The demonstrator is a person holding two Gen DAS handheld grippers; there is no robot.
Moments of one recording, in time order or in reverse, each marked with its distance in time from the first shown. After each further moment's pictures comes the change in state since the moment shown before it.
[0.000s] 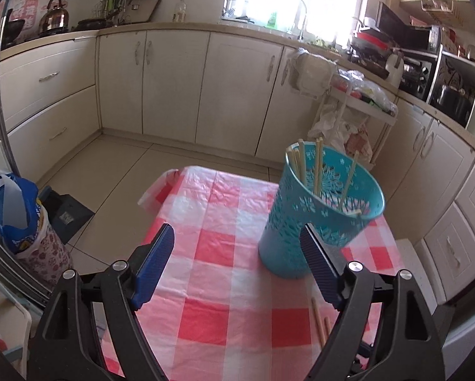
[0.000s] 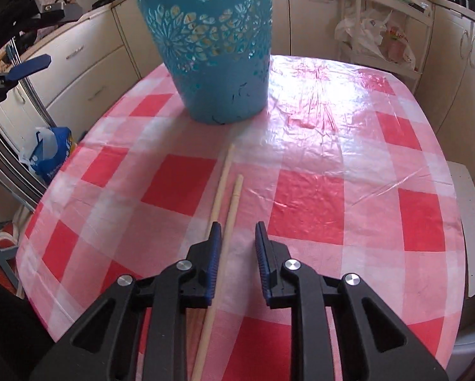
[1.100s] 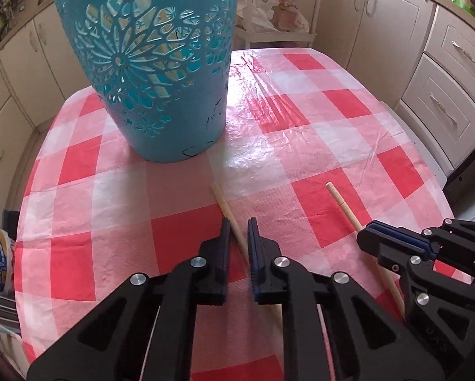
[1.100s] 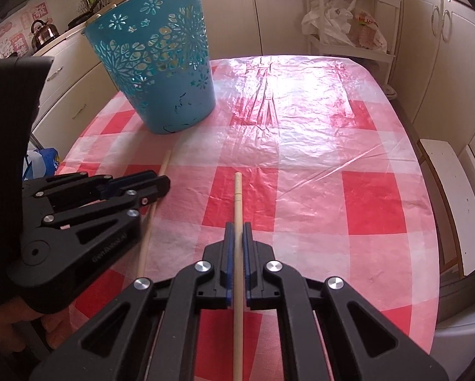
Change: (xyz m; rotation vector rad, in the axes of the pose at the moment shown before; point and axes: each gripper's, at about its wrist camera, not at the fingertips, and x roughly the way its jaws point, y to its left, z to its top) left arm 0.080 -0.101 -0.107 0.352 0.371 -0.144; right arm -0.017 -0.047 -0.004 0.115 -0.005 -0.027
